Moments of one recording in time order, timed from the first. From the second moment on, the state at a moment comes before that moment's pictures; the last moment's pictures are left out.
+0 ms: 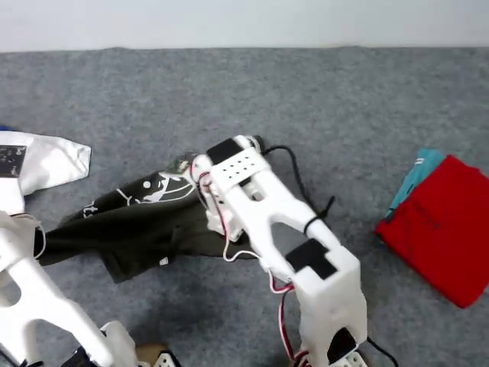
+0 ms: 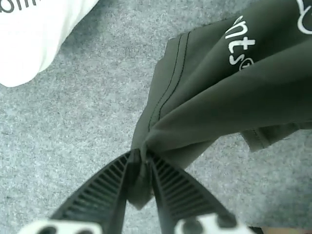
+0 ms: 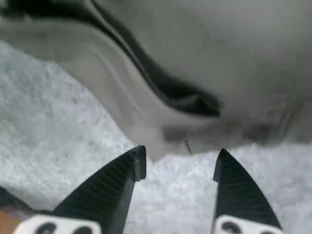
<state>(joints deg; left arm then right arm) -47.4 -28.8 28.5 87.8 -31.5 -38.0 27.4 -12.4 93.6 23.3</state>
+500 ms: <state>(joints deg) -47.4 -28.8 28.5 87.8 -31.5 -39.6 38.8 -24.0 93.7 23.3</state>
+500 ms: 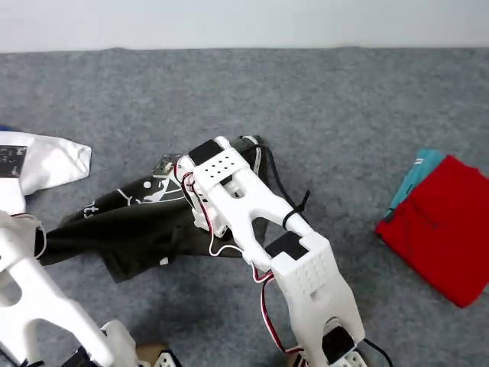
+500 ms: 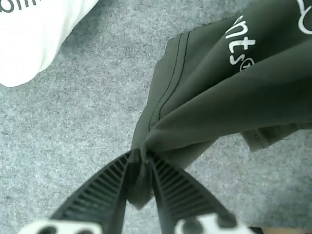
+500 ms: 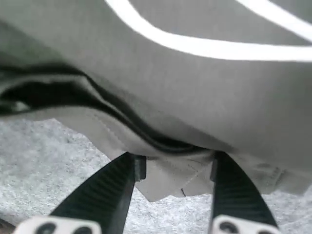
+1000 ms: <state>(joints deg) -47.4 -28.8 28.5 87.8 -31.5 -38.4 36.3 -24.0 97.6 25.7</state>
